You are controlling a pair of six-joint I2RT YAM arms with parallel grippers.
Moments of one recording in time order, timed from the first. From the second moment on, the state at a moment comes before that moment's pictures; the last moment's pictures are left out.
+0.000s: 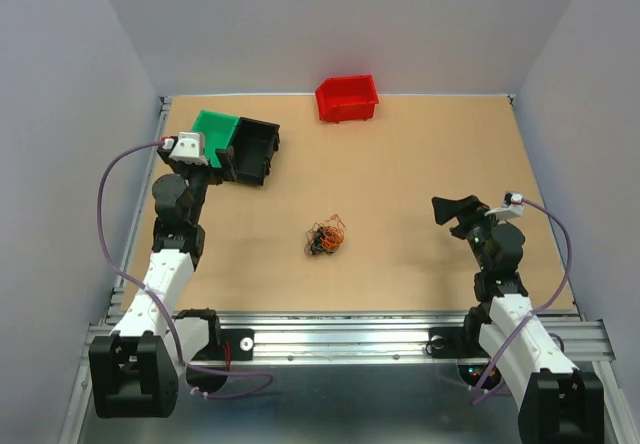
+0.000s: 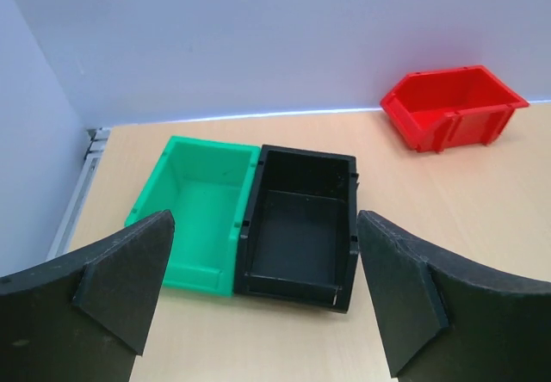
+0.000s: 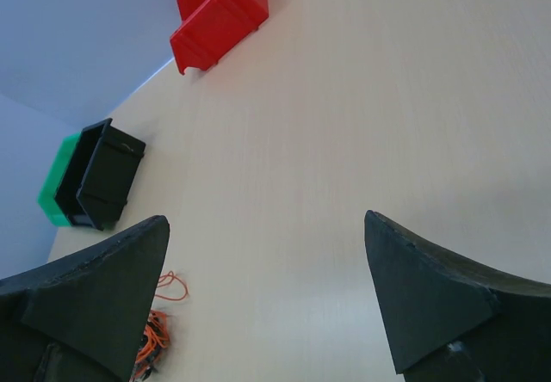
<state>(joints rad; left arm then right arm) -0.02 0.98 0.56 0.50 0.07 -0.02 -0.02 0.69 0.13 0.48 -0.17 0.70</state>
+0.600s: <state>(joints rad) -0.25 0.89 0.44 0.58 0.51 0.23 0.05 0.76 0.15 0.37 -0.27 0.65</state>
